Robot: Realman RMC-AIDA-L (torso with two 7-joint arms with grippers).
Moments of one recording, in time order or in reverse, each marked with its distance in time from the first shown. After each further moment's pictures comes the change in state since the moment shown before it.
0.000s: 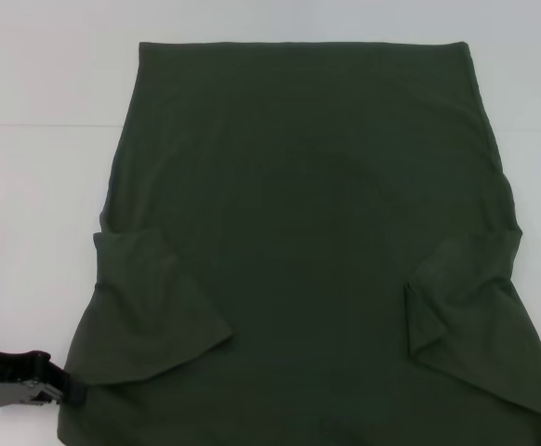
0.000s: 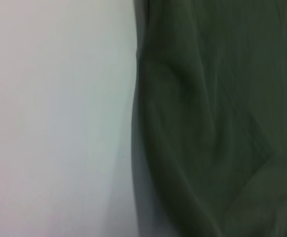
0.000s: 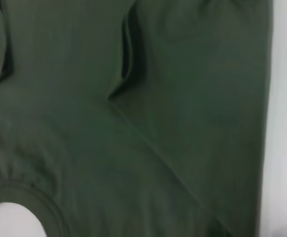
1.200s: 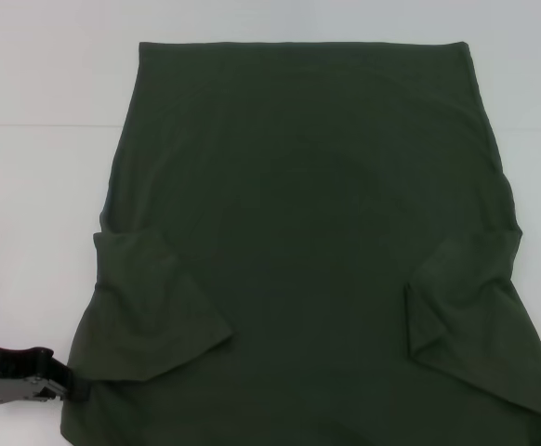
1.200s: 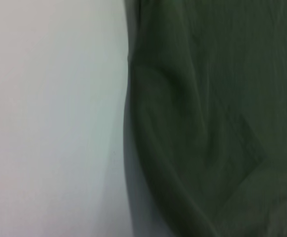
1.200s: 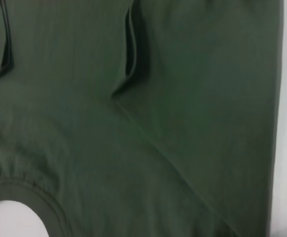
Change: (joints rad) left arm -0.001 0.000 0.000 -0.003 -0.015 0.003 0.002; right arm 0.012 0.015 0.002 0.001 -0.020 0.004 -0.003
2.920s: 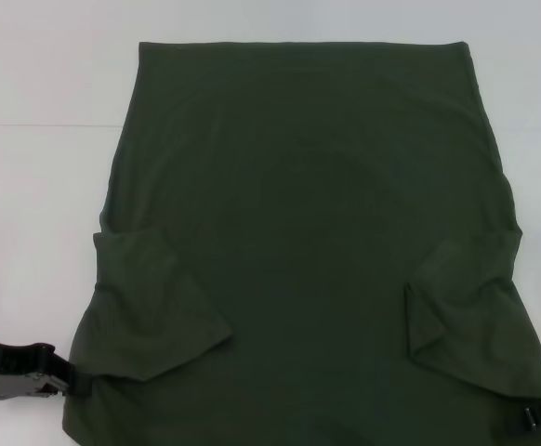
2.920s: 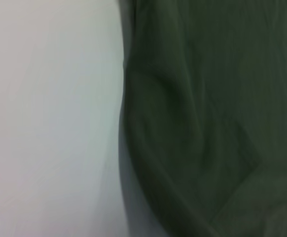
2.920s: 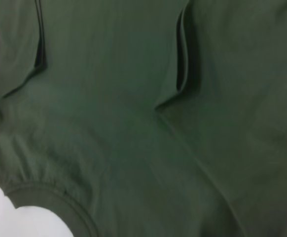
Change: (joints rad) left arm 0.000 0.000 0.000 0.000 -0.013 -0.003 0.001; right arm 0.074 0.035 -0.003 0.040 -0.007 0.015 0.006
